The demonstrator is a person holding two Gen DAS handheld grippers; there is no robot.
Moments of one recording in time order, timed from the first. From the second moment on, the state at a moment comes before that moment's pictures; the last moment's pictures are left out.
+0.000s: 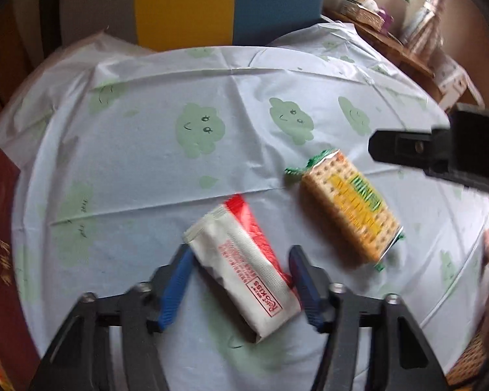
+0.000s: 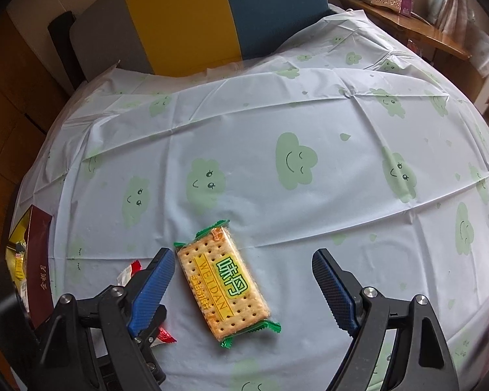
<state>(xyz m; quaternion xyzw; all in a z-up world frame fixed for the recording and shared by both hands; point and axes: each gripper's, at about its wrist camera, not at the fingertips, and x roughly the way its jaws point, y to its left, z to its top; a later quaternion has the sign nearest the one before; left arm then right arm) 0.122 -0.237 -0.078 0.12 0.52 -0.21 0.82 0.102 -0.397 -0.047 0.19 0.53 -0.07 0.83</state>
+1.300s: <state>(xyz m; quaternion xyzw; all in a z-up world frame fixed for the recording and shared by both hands) 0.064 -0.136 -0.053 0.05 0.46 -0.24 0.85 0.095 -0.294 -0.098 0.01 0.57 0.07 0.82</state>
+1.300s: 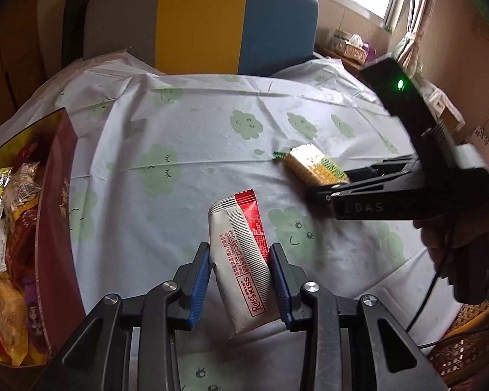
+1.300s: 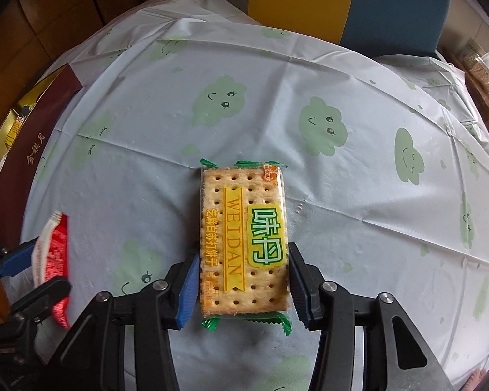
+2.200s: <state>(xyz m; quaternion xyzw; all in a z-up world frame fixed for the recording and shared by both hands) 0.084 0.089 -0.003 -0.07 0.44 -0.02 0.89 0.077 -0.277 -0.094 -0.05 0.55 0.06 0.83</state>
